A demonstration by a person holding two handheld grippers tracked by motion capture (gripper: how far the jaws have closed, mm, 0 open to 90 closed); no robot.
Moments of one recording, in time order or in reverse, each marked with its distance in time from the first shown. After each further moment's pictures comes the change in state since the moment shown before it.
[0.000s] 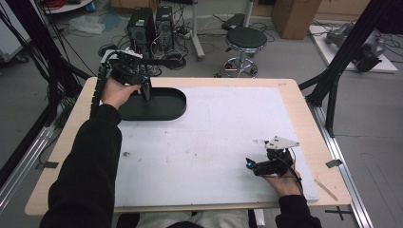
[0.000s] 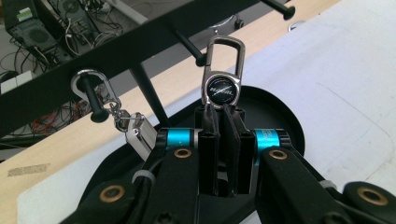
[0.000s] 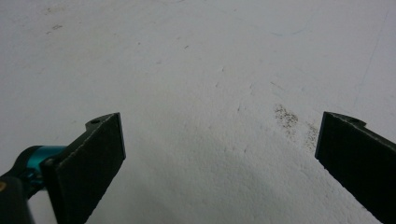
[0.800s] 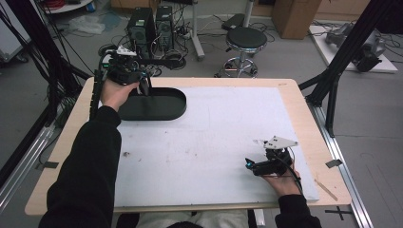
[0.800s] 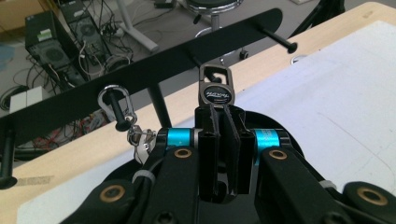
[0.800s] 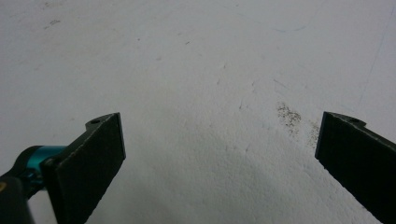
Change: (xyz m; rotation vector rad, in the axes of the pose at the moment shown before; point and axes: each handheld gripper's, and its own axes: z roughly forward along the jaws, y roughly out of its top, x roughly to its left) left arm 0.005 -0.005 -0.007 -0.106 0.031 -0.051; right arm 0.000 0.000 0.003 0.015 0.002 -0.004
